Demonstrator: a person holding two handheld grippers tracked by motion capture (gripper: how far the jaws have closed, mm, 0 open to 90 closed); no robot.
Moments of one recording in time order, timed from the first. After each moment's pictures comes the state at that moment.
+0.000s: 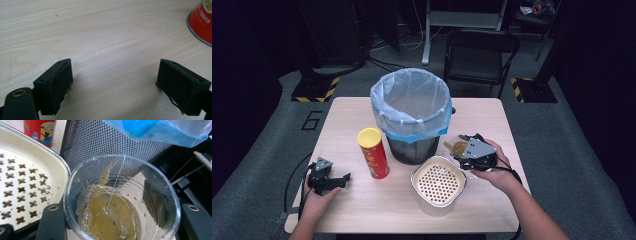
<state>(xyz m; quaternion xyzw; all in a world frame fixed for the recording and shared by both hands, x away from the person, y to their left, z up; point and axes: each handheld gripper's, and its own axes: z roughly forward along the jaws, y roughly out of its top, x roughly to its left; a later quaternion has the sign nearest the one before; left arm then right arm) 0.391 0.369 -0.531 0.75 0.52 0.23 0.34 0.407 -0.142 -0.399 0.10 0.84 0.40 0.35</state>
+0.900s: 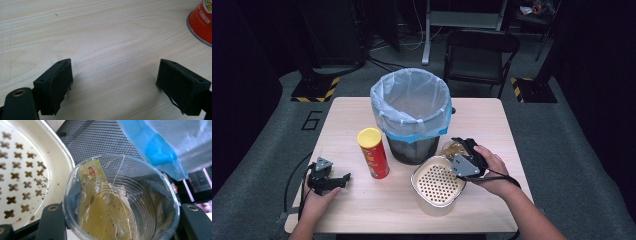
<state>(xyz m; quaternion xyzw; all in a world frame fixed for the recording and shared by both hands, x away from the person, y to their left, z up) 0.391 0.369 -0.531 0.75 0.52 0.23 0.34 0.382 -0.113 -0.405 -0.02 0.83 0.29 0.48</state>
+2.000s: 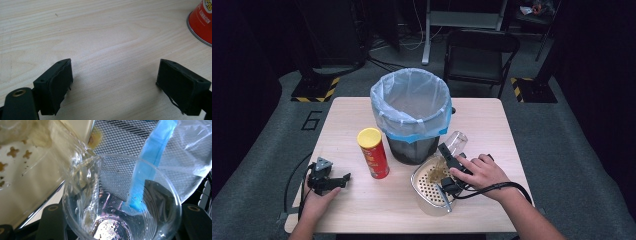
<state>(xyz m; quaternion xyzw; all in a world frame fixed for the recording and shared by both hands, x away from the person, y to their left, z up) 0.391 0.369 -0.531 0.75 0.52 0.23 0.34 0.352 -0.074 -0.427 -0.31 0.68 -0.01 0.66</state>
